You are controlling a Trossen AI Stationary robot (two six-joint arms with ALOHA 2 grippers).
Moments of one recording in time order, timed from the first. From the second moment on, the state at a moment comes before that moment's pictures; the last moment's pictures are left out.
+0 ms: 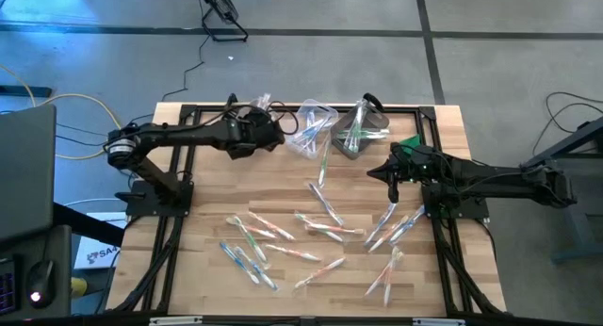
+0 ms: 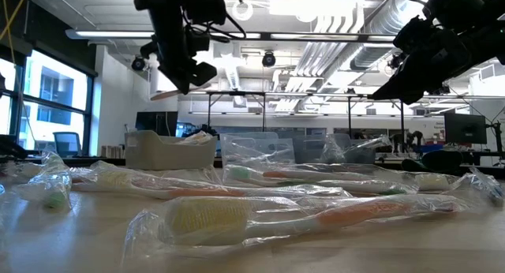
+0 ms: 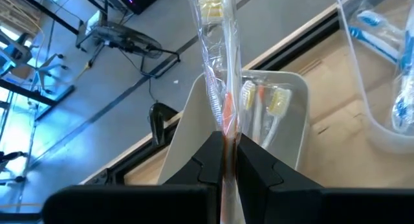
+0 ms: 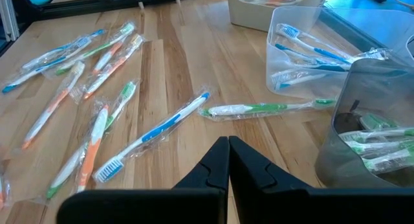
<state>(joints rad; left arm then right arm) 0.26 1.52 1.20 -0.80 -0.91 -0.50 -0.26 0.60 0.25 -0.07 -0.10 0.06</state>
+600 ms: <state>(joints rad) 0.28 1.52 1.14 -0.74 -0.89 -0.47 -0.26 0.60 0.25 -0.07 -0.10 0.06</state>
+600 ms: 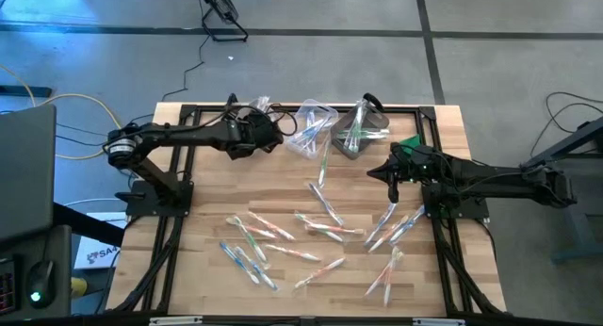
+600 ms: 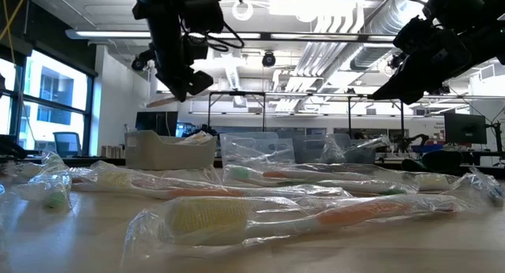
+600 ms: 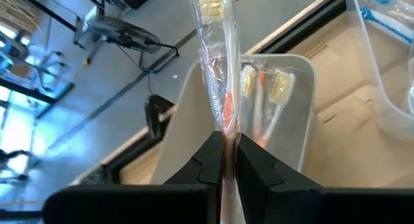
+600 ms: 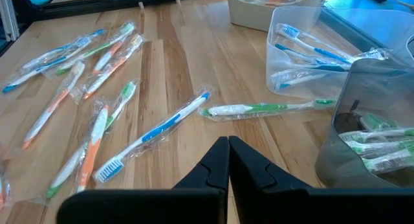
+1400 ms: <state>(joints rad) 0.47 1.52 0.97 -0.37 -0.71 -0.37 -0.26 0.60 0.25 -0.07 -0.10 0.06</state>
